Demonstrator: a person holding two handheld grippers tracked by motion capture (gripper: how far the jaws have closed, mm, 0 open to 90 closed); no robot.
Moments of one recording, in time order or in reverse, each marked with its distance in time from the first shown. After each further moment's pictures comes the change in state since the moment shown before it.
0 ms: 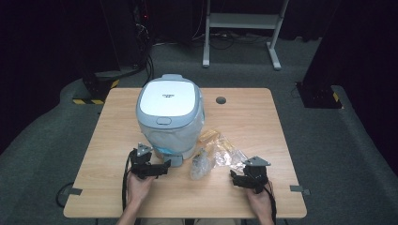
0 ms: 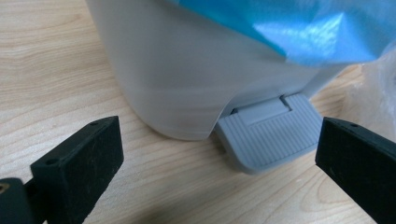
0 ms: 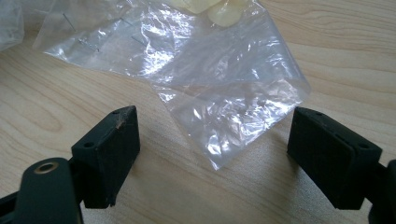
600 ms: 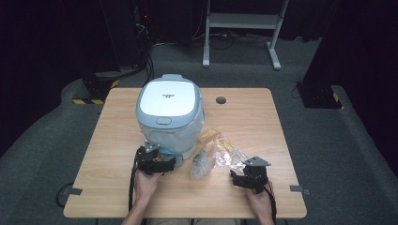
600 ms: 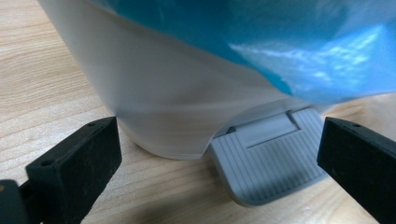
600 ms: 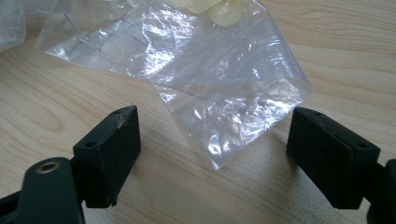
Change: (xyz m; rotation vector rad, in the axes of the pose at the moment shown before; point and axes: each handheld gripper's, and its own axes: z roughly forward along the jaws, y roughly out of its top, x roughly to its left) left arm -0.009 0.006 0.022 0.035 0.059 -0.001; right arm 0.000 0.000 0.000 -0.002 0.002 -0.002
